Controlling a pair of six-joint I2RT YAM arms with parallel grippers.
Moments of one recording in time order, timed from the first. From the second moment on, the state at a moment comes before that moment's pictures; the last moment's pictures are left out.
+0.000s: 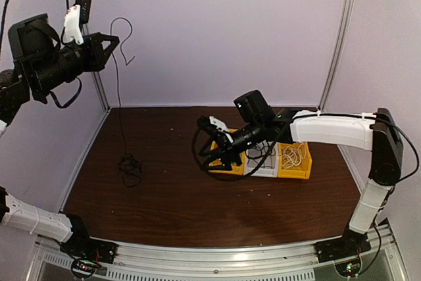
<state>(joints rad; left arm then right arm) -0.85 1.12 1.69 -0.57 -0.40 -0.17 0.84 1.80 1.35 -0.25 -0.80 -0.32</state>
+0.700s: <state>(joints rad) -0.85 1.00 1.24 -0.47 -0.30 -0.32 0.83 1.75 1.43 -0.45 -1.00 -0.38</state>
